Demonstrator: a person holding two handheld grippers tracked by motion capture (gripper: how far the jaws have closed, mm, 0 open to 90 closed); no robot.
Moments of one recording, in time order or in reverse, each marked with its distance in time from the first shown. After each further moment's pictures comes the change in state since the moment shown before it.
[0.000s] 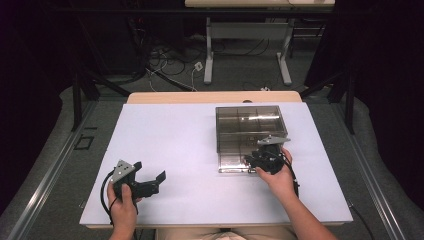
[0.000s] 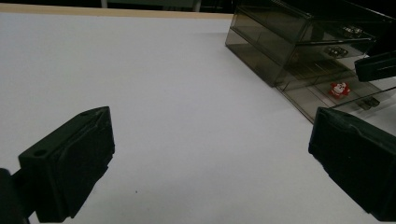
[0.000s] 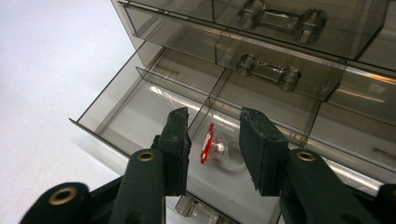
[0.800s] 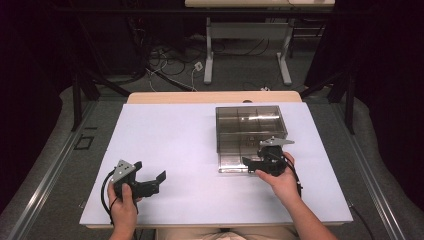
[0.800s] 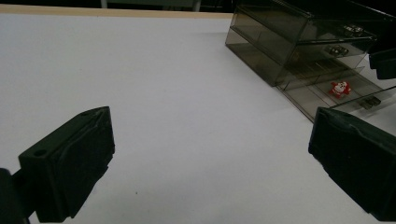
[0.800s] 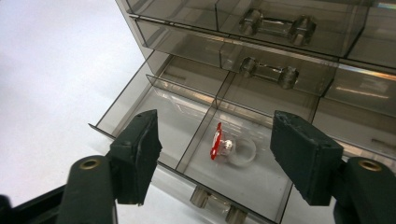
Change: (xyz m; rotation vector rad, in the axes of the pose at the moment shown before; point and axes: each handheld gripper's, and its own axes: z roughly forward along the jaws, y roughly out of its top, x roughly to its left) left arm -0.001 0.000 0.001 -0.002 0.002 0.001; right arm 0.005 -0.002 -0.012 -0.032 0.004 0.050
